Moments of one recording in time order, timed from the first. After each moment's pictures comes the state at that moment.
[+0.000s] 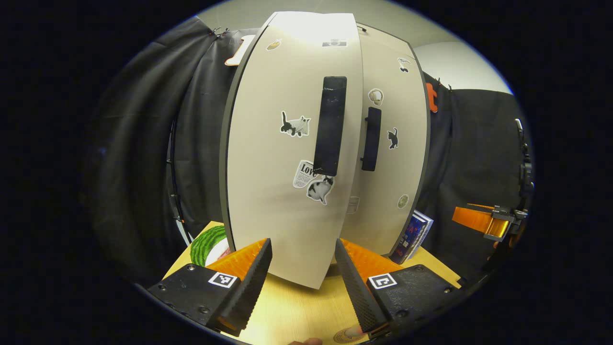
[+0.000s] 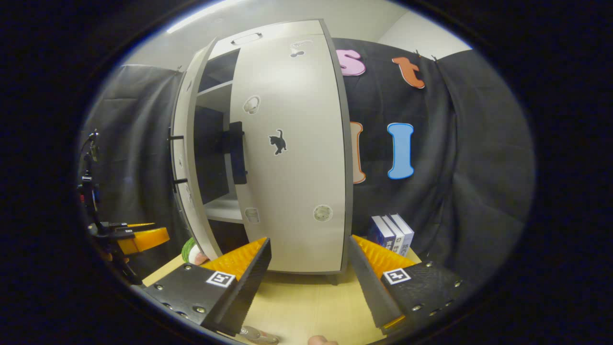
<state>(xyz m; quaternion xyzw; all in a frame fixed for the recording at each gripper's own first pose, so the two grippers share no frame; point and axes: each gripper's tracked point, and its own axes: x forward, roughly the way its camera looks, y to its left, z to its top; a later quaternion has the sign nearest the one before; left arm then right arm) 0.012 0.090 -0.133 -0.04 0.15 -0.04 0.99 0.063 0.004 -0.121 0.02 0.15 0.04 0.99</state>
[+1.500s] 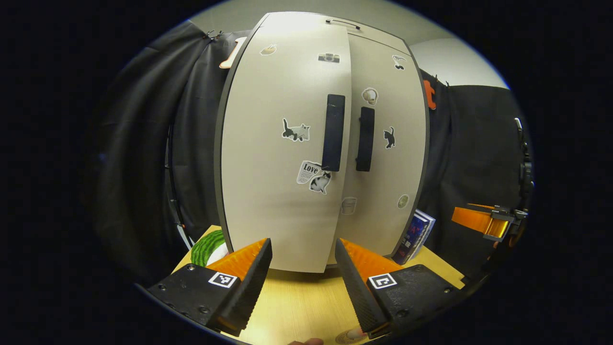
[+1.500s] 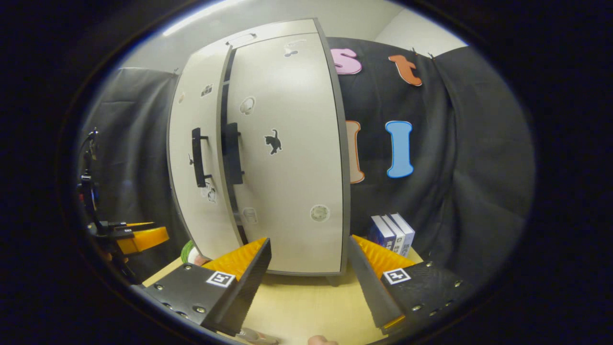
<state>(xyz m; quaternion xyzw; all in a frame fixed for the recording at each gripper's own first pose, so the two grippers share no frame) 0.021 0.081 -0.129 -0.02 0.14 -0.04 0.99 0.068 -0.004 -0.127 0.03 0.15 0.04 0.99</state>
